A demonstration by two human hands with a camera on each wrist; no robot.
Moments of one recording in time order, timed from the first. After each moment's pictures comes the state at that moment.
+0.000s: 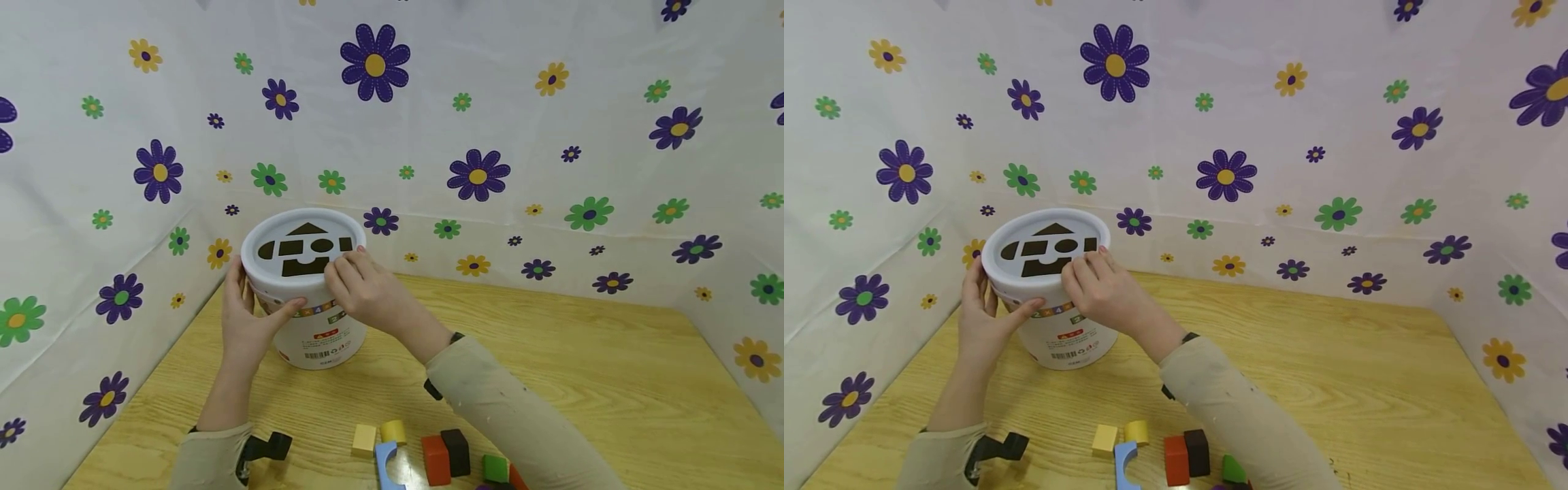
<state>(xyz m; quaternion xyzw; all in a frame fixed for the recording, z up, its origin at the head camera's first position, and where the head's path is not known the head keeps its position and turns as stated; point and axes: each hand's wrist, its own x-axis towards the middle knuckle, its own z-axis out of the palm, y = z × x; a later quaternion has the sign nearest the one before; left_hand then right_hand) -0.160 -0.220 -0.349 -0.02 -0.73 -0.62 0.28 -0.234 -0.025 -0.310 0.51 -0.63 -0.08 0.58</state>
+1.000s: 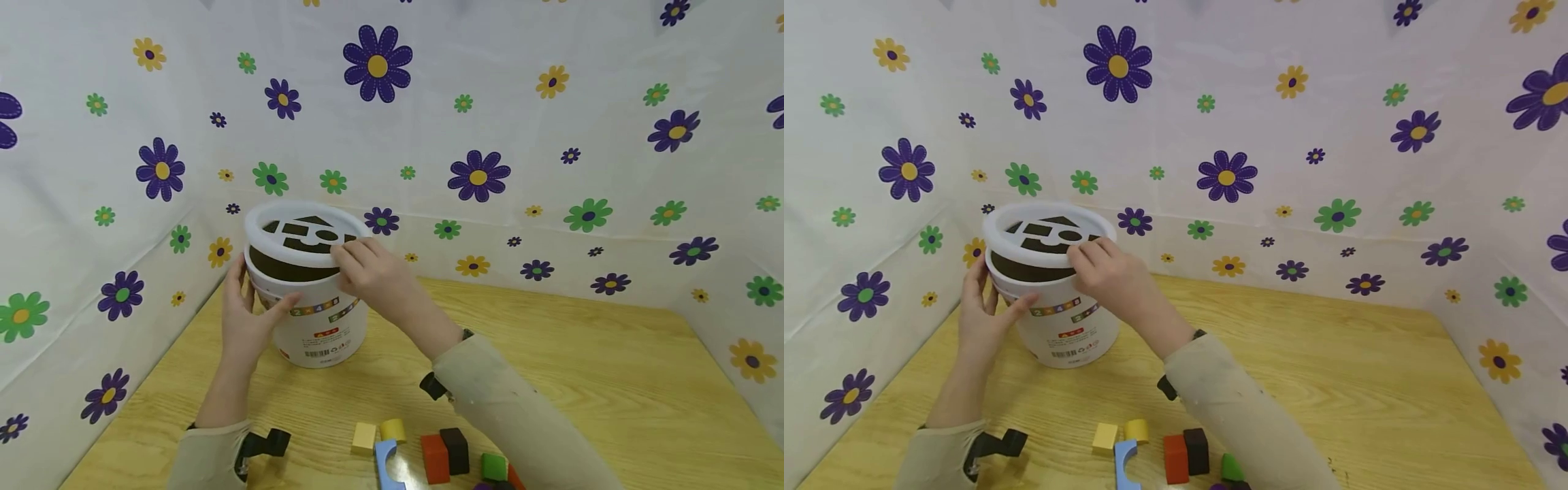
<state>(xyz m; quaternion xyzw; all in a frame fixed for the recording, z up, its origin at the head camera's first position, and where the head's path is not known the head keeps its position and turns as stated) -0.173 -0.234 -0.365 0.01 -0.74 -0.62 0.27 -0.244 -0.020 -0.307 0.50 -0.73 0.06 0.46</state>
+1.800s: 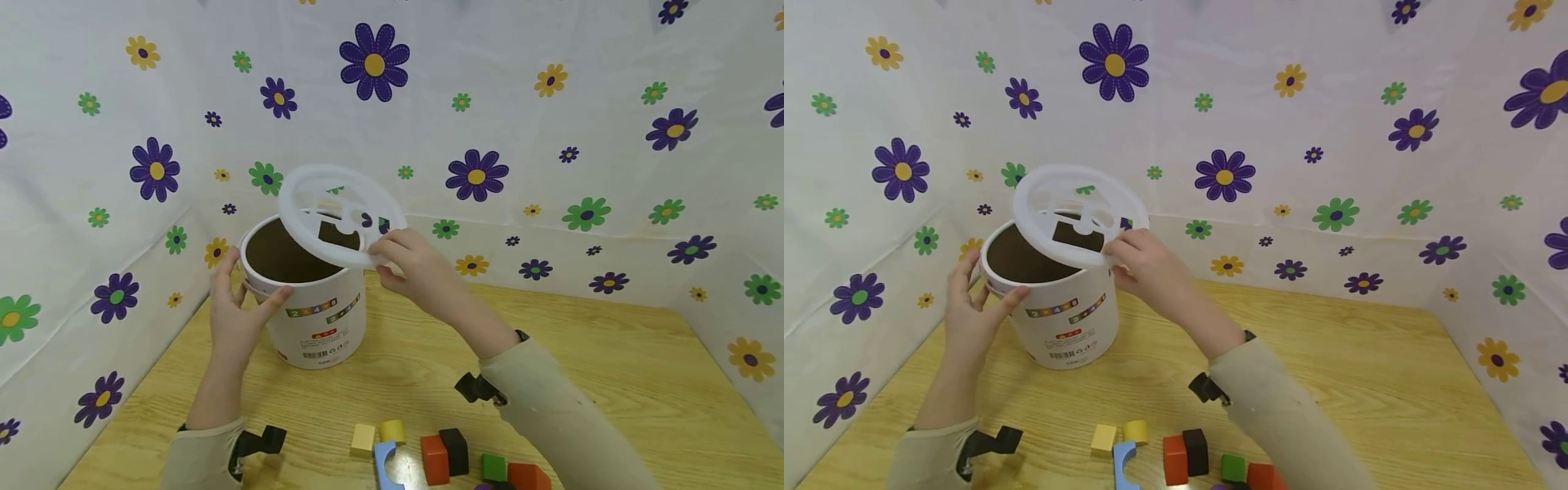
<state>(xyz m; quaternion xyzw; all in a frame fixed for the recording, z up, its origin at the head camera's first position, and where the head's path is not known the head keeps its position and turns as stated) -0.173 -0.238 -0.357 0.04 -0.75 -0.60 0.27 -0.238 0.032 -0.285 0.52 -0.76 0.24 0.31</state>
